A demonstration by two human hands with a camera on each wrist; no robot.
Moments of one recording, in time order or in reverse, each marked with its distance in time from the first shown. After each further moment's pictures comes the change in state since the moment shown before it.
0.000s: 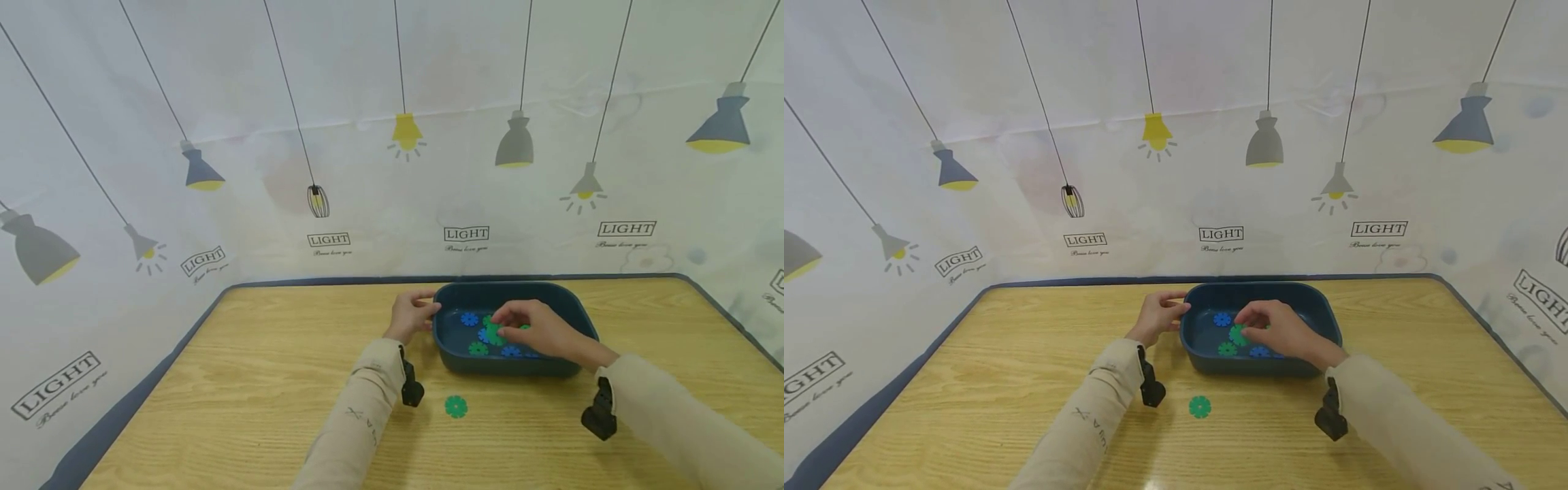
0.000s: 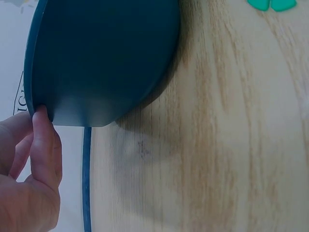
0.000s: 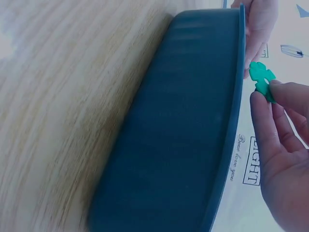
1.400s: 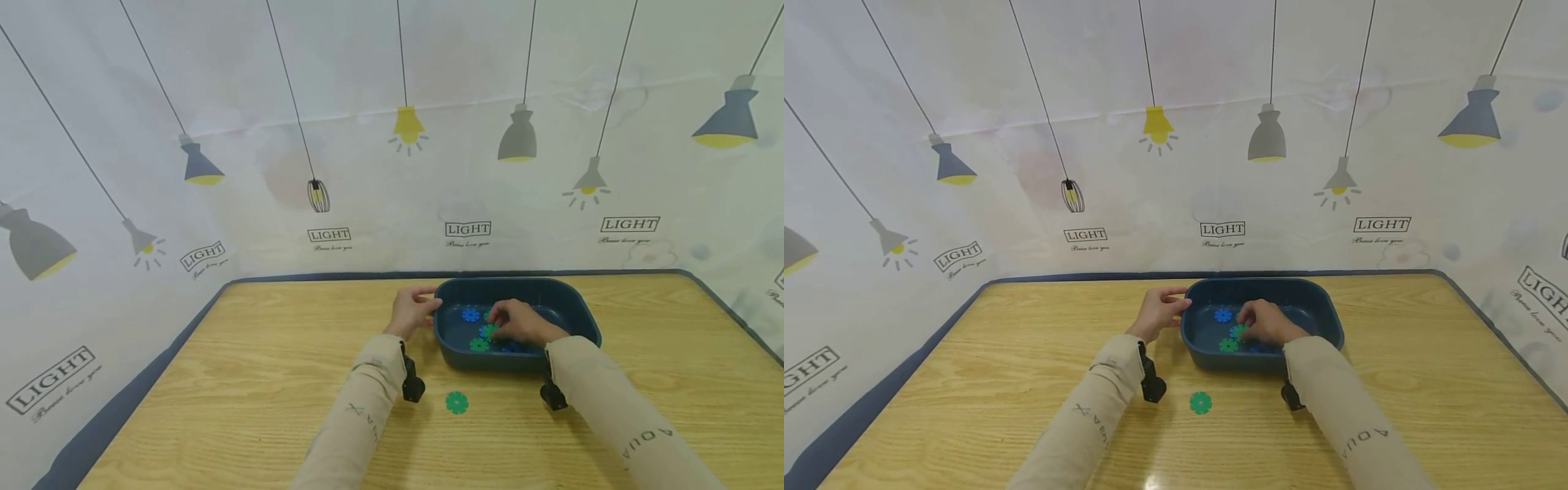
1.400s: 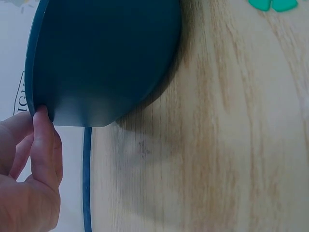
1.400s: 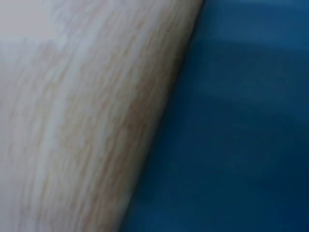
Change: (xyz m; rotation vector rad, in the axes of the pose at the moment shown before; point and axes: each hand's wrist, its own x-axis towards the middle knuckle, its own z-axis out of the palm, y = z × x) left_hand -0.001 0.003 0.000 0.037 -0.001 -0.024; right_hand 0.043 0.050 0.022 -0.111 -0.055 0.202
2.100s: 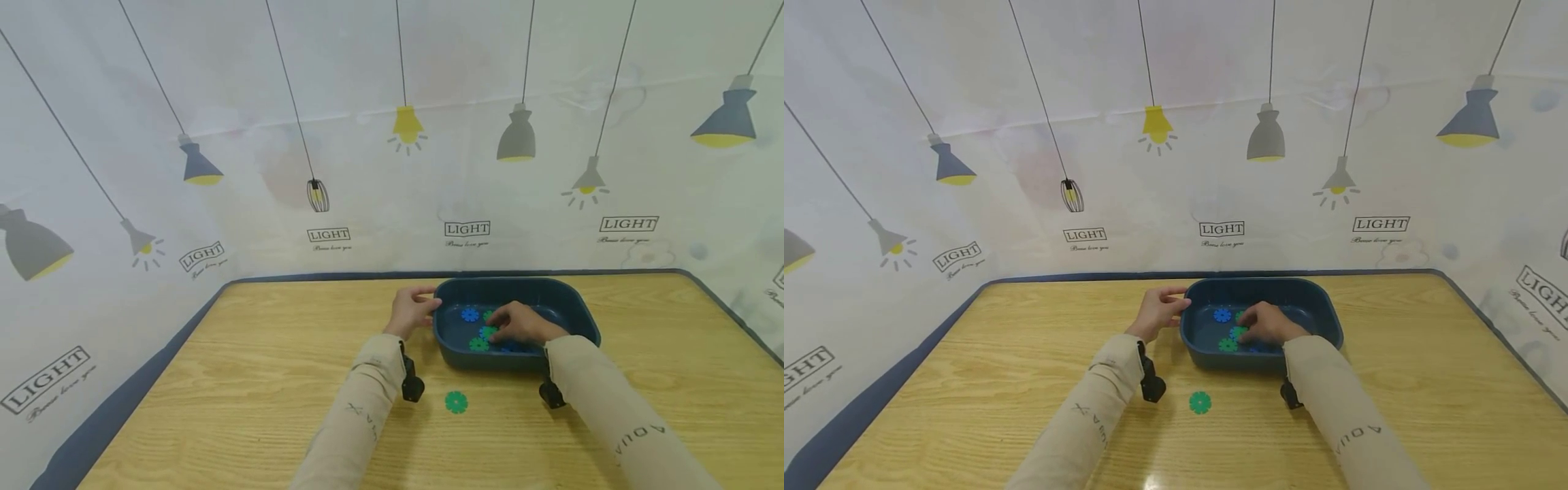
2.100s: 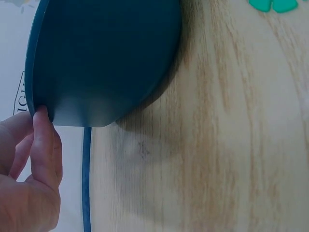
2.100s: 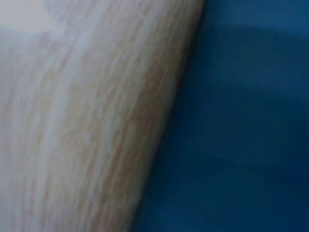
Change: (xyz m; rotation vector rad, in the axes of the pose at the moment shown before) left_hand -0.001 0.000 -0.001 -0.003 -0.007 0.010; right_hand -0.002 0.002 -0.001 -0.005 -0.070 0.045
